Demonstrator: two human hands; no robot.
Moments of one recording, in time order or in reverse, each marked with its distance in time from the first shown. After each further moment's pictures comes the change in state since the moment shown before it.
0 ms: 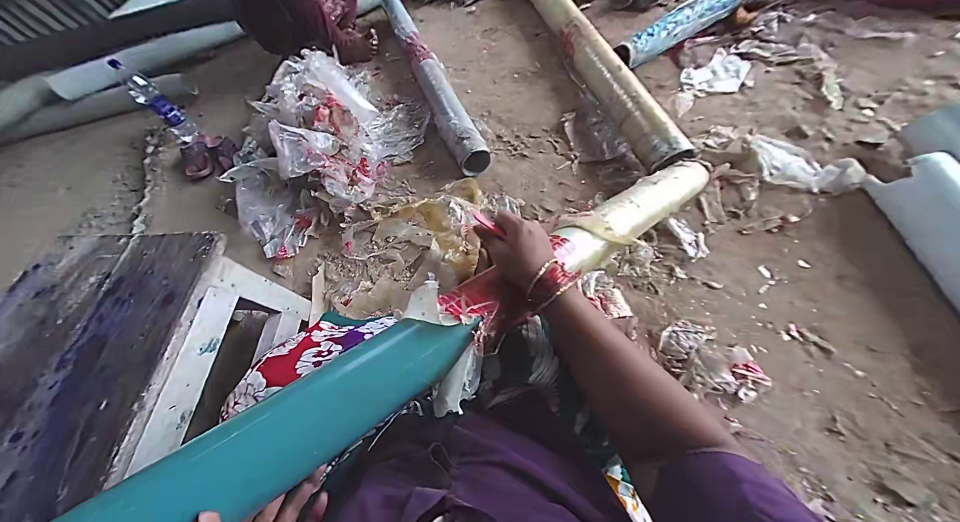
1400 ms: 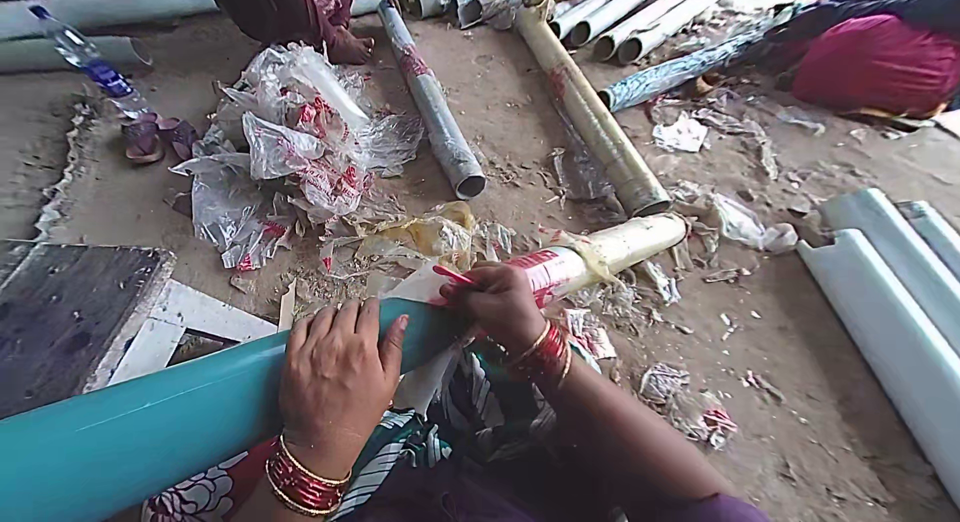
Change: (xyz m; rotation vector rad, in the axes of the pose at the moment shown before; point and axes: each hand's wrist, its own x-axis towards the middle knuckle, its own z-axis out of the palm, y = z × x) left_hand 0.194 0.005 0.131 2.035 0.194 1.108; right_hand -0.005 -0.055 0.022 0.456 0.099 -0.177
